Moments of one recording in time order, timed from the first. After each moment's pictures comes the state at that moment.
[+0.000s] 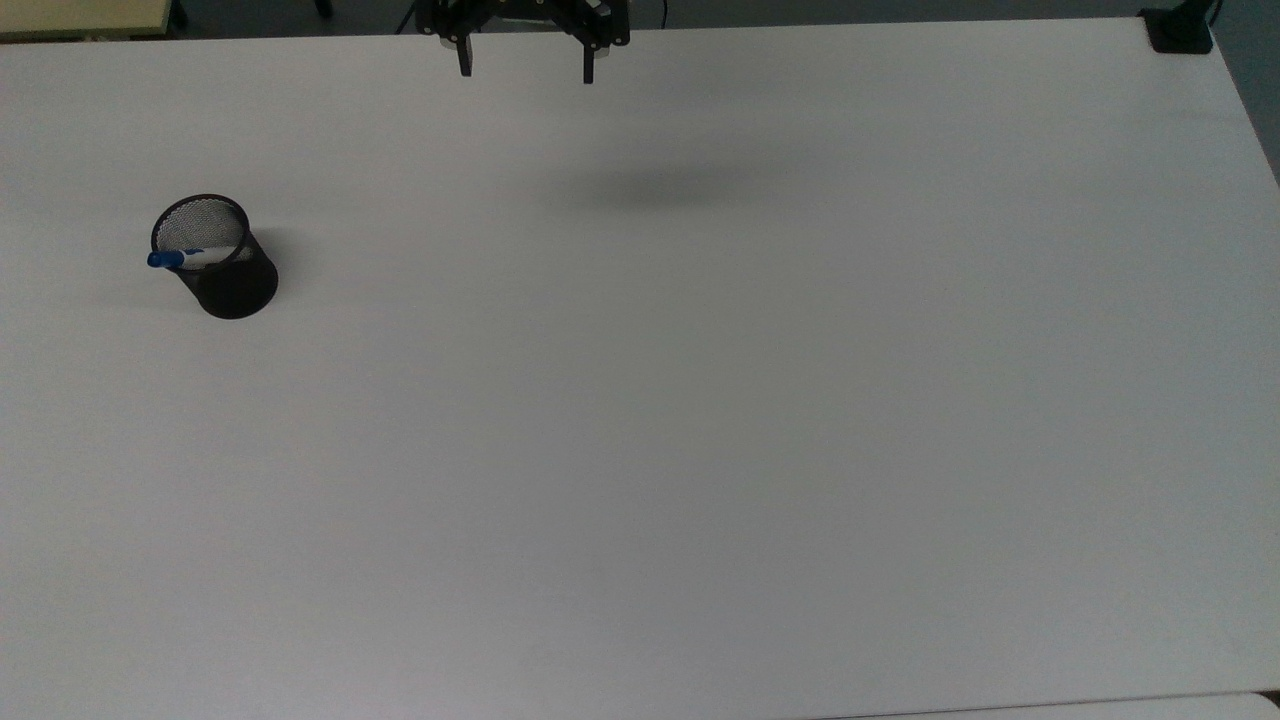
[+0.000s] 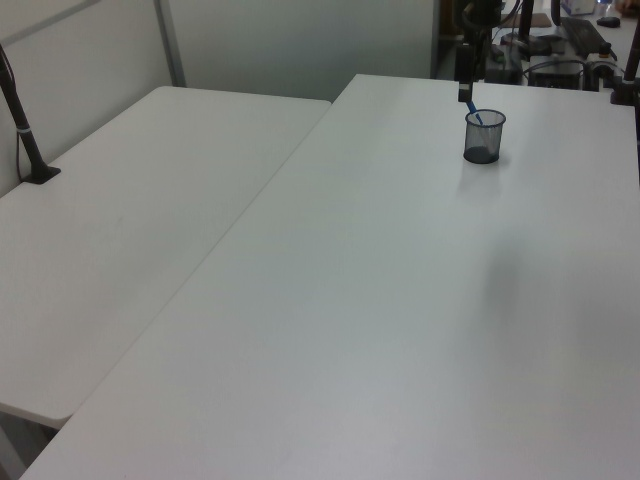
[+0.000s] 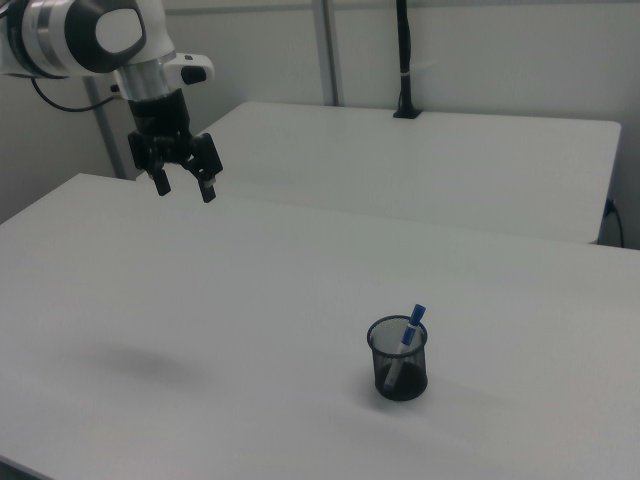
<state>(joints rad) 0.19 0.02 -0.11 -1.64 -0.06 1.65 0.06</state>
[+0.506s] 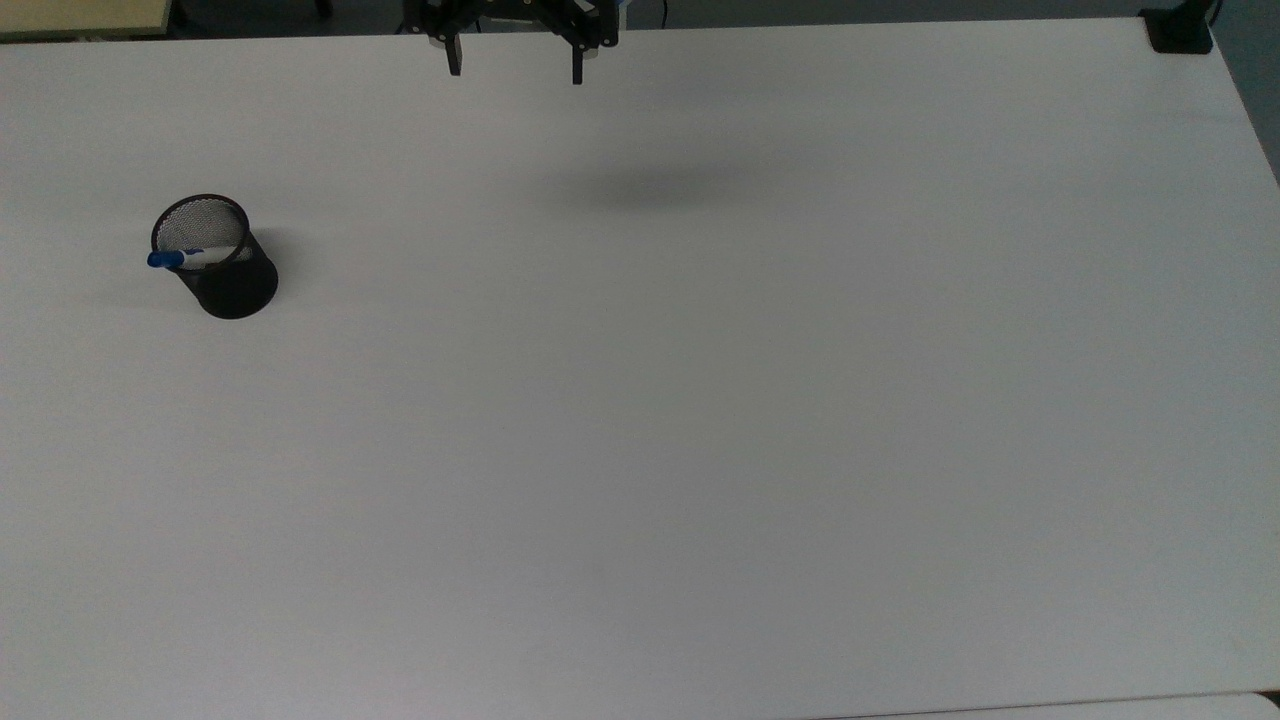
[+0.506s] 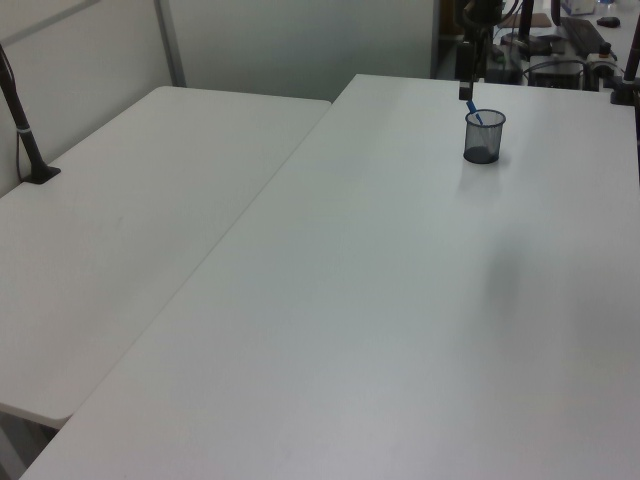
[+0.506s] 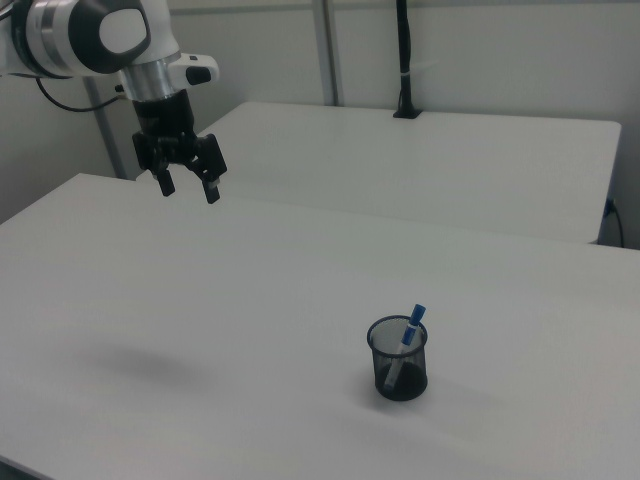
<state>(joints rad) 0.17 0.02 -0.11 -1.64 -0.06 1.65 0.06</state>
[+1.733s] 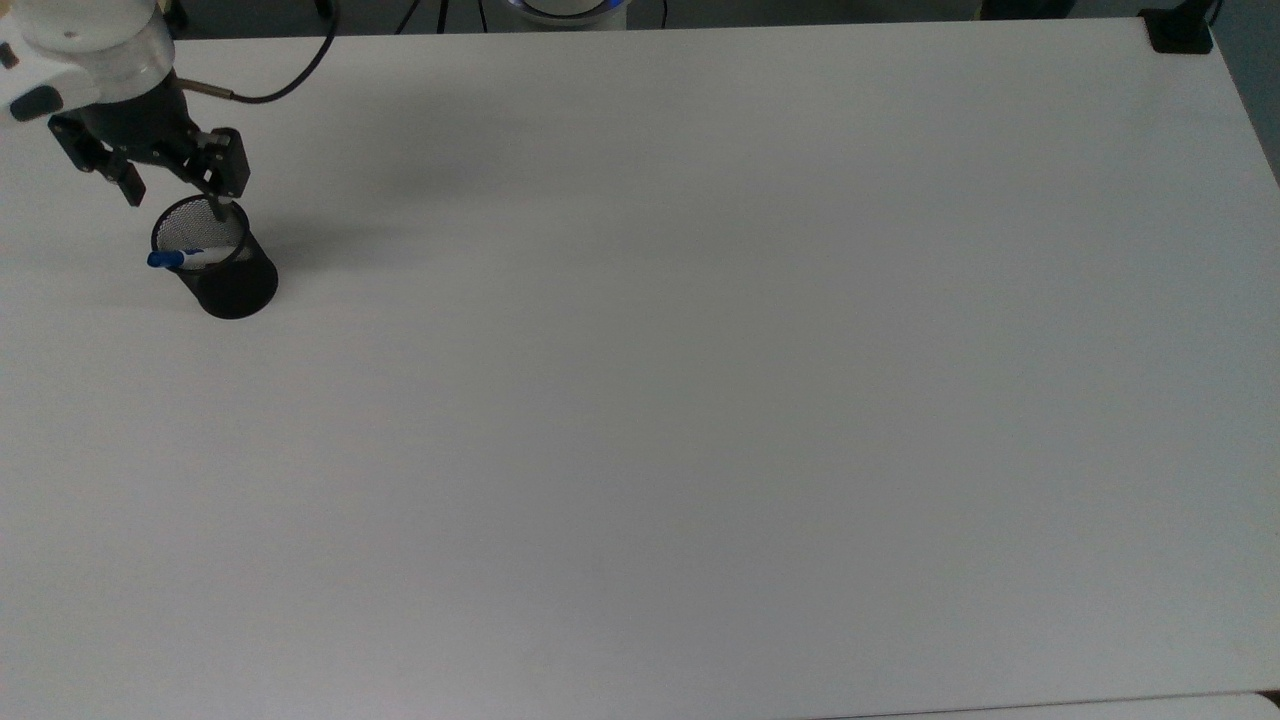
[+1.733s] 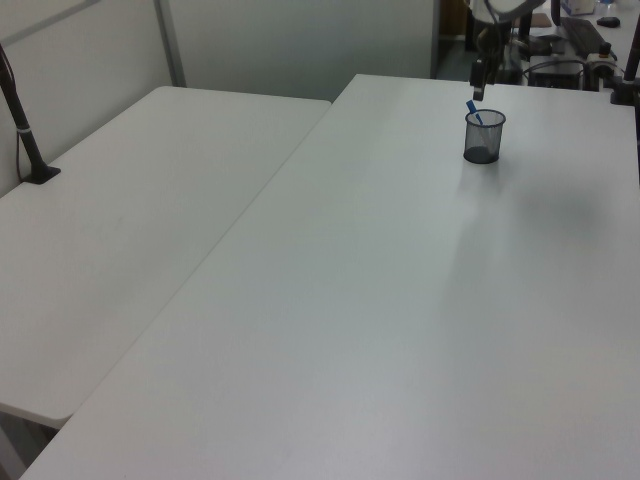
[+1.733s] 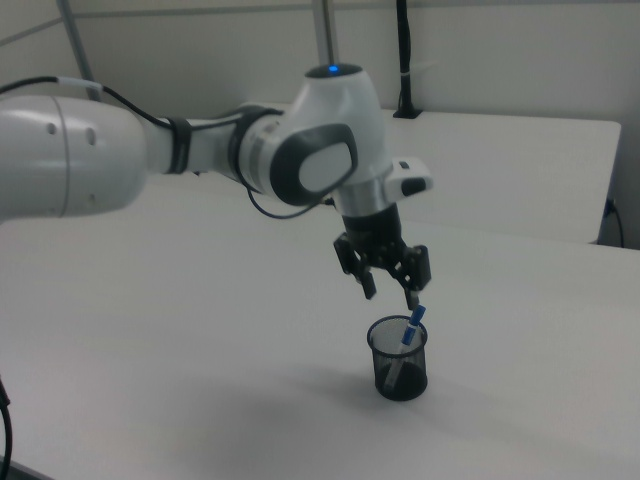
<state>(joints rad) -0.30 0.29 -0.12 -1.66 -0.08 2.05 -0.29</state>
